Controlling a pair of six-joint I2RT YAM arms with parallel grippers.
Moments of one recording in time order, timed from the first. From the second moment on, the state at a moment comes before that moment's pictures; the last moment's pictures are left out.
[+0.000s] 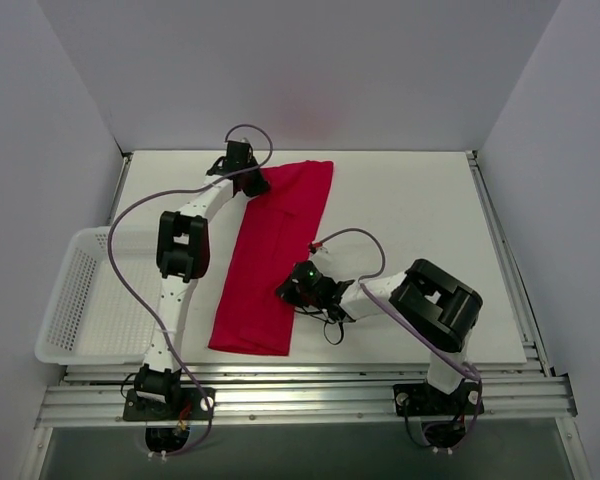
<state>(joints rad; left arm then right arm) -0.27 2.62 2.29 -0.42 0.16 -0.68 0.92 1.84 0.78 0.38 0.19 1.14</state>
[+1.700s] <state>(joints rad) -0.77 1.14 0.72 -0.49 -0.29 -0.78 1.08 0.98 0.47 -0.31 0.56 1.02</state>
